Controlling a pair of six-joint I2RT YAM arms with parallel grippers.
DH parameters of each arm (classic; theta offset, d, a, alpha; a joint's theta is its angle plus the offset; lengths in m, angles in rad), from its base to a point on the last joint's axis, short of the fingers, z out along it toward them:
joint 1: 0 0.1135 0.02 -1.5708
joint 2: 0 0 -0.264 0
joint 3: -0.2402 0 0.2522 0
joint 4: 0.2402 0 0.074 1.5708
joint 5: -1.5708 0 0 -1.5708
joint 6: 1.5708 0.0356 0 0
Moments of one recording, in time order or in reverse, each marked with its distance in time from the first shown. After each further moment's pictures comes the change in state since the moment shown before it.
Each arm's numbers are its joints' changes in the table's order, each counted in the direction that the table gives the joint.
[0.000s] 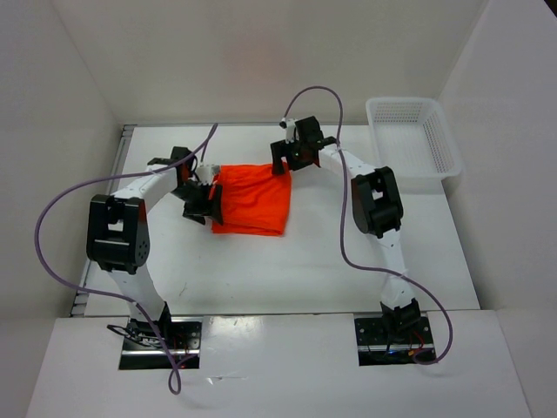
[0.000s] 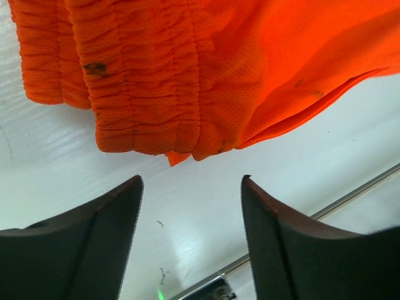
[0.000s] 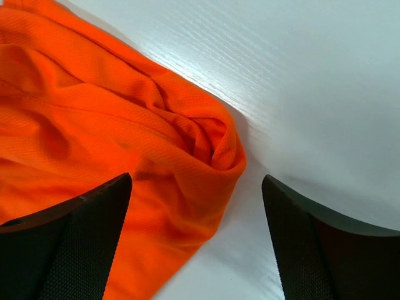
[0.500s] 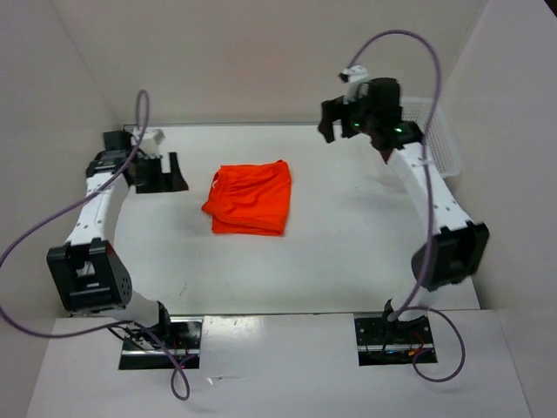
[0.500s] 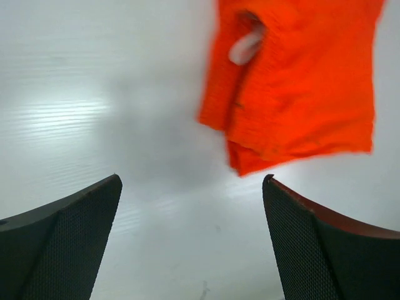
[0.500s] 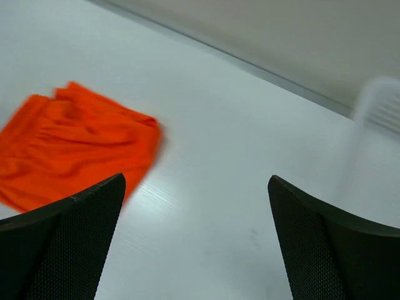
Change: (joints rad) left arm 0.236 -0.285 -0.010 -0.090 -0.015 -0.002; right arm -0.126 -0.680 0.208 0.112 -0.047 -0.157
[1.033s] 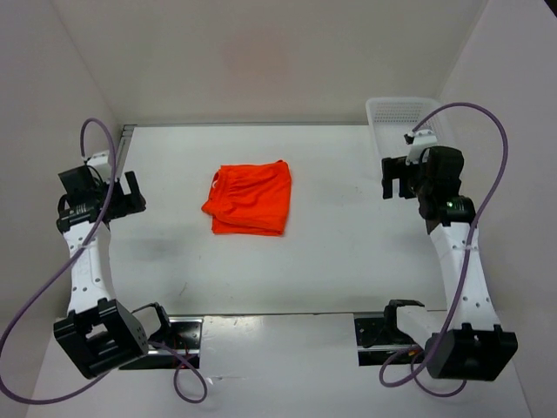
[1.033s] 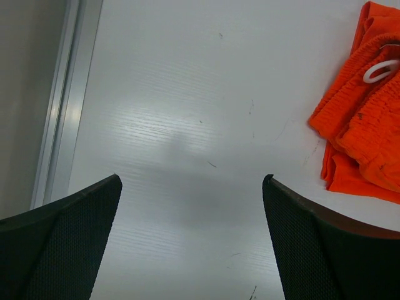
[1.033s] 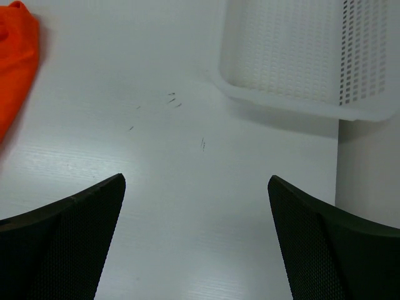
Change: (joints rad) left arm 0.306 -0.408 0.296 -0.157 0.221 0.000; right arm -0.351 -0.630 0.644 0.080 -0.139 -0.086
